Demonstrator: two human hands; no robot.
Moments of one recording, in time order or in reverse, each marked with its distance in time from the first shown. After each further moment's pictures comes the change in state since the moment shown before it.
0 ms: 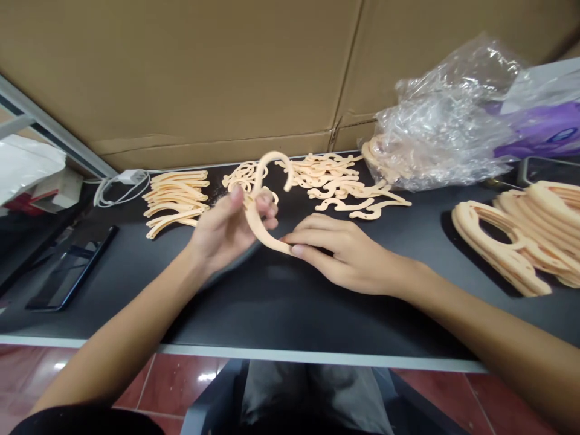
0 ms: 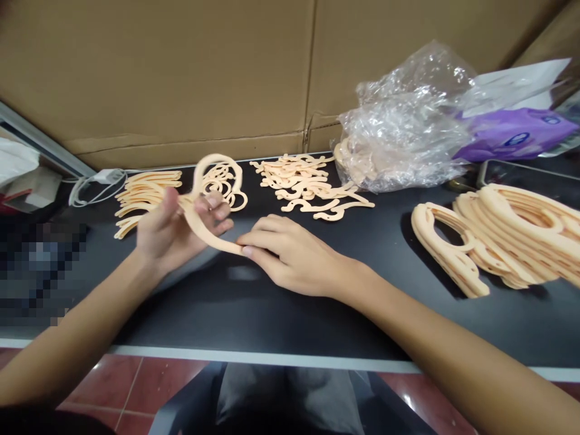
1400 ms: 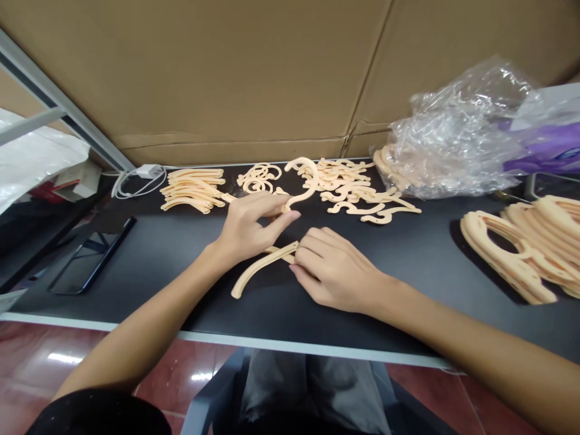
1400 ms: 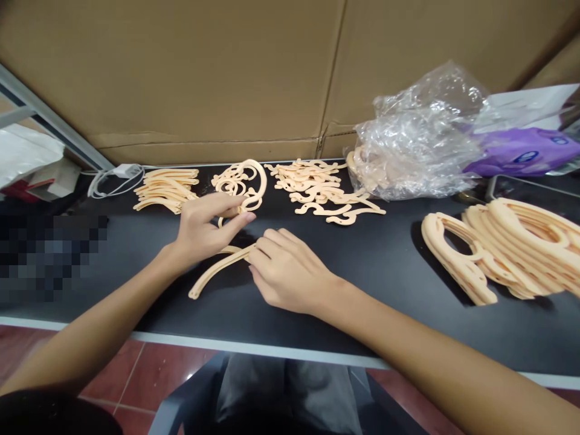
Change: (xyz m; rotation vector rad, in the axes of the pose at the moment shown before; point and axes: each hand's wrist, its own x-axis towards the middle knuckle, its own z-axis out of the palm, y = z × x) left_hand 0.001 -0.019 -0.018 1.292 0.139 0.833; right_hand 0.003 -0.017 0.039 -0.529 0.038 -0.149
